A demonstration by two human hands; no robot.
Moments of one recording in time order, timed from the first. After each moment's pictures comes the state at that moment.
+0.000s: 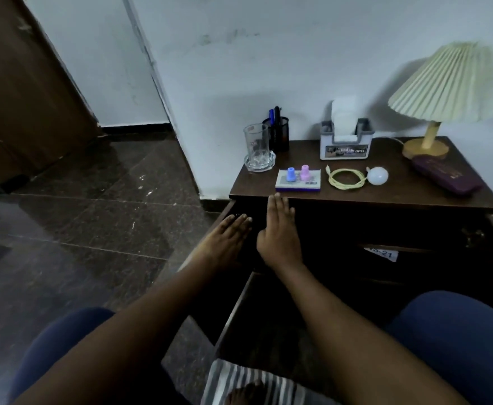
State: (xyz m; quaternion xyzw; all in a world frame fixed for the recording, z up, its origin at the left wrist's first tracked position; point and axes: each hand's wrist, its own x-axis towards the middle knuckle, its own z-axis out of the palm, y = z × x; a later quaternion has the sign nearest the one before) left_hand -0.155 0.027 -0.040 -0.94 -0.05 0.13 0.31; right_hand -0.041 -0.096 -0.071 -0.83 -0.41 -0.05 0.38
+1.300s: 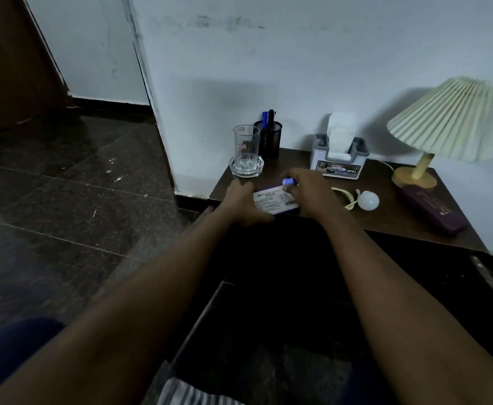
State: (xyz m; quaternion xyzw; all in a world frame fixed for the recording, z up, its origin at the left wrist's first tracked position) left_hand -0.018 0.039 0.010 -0.93 -0.28 -0.05 -0.24; right_hand 0.129 -0.103 0.017 -0.82 -0.47 -0.04 0.32
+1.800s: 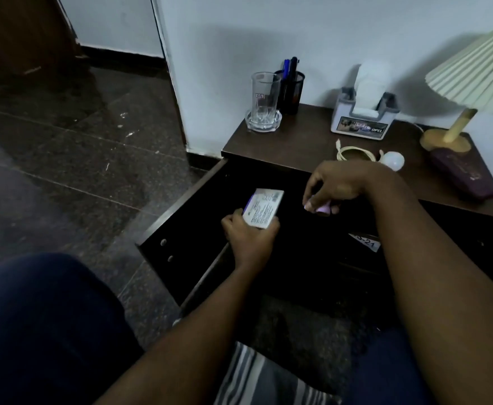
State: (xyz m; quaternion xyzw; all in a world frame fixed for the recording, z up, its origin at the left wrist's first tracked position) left_hand -0.086 -0.079 -0.132 -0.68 -0.50 -0.34 -0.42; right_hand 0.096 -0.148 0.036 -0.79 -0.49 0.36 0.09
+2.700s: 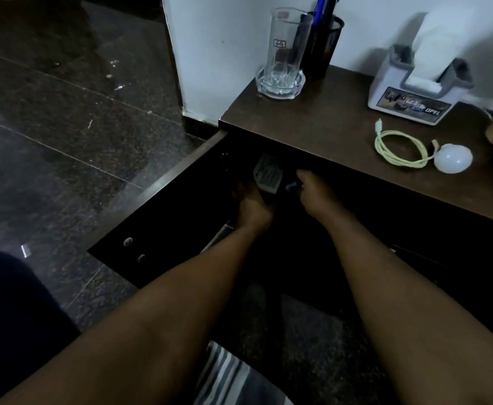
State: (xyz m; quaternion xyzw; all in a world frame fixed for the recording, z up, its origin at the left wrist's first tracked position) left_hand 0.010 0.016 -0.218 -0.74 -0.50 -0.21 -0.40; right_hand 0.125 -0.068 -0.141 -0.87 -0.41 0.18 0.21
